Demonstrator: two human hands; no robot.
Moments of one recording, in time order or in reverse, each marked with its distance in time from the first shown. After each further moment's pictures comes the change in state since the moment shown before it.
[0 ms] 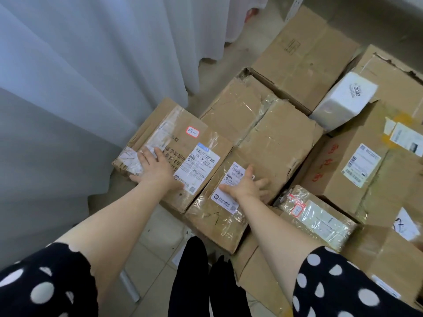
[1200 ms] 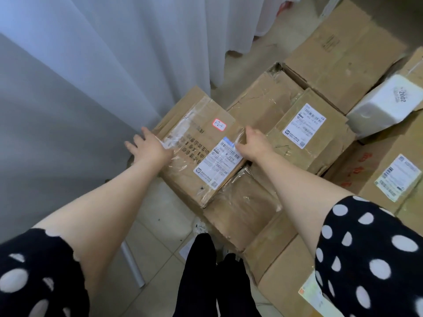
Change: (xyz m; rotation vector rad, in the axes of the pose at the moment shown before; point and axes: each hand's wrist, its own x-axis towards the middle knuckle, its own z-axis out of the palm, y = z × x) left_hand 0.030 -0.050 -0.027 -0.397 0.209 -0.211; right_hand 0.042 -0.093 -0.007 -0.485 0.066 -0.579
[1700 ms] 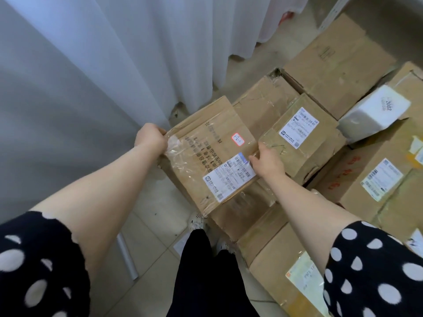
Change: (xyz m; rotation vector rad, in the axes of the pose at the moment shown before) left_hand -0.021 -0.011 -0.026 -0.277 0.005 0.100; right_hand -0.055 0.036 0.011 0.021 0.113 0.096
